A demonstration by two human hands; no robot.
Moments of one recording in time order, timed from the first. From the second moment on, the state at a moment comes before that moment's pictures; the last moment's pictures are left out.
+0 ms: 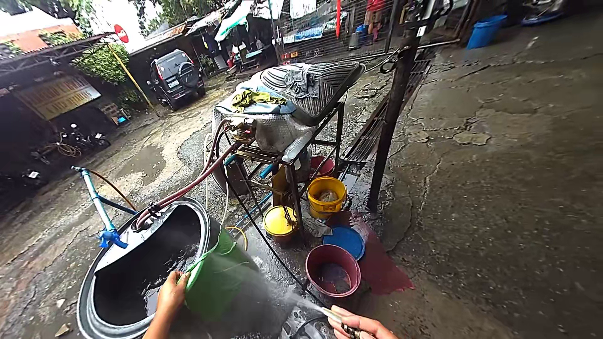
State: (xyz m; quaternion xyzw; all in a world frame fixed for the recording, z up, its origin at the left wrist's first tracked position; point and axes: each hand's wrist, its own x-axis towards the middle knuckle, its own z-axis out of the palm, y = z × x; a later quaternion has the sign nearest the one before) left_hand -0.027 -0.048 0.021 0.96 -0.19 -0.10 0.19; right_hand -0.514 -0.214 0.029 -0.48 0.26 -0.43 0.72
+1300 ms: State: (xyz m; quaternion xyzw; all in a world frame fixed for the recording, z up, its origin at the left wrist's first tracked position) left_hand -0.034 -0.046 0.017 0.96 -0.17 -0.08 0.20; right_hand -0.427 -0.234 -0.039 -0.57 0.39 -0.38 0.61
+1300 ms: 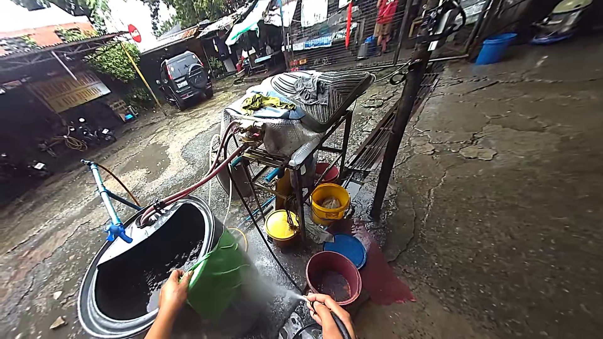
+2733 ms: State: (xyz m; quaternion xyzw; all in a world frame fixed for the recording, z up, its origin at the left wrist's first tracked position) left_hand -0.006 -0.003 0.019 0.79 -0.19 -0.30 0.49; right_hand -0.460 -0.028 0.155 -0.63 0.22 -0.39 0.64
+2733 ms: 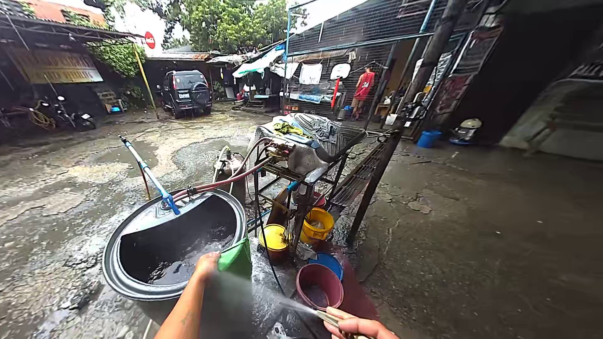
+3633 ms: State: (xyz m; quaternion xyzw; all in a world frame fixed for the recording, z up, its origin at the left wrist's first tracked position) left_hand 0.020 0.000 -0.002 0.81 -0.39 -0.21 0.38; right_hand -0.453 -0.101 0.111 -0.60 0.28 -0.39 0.64
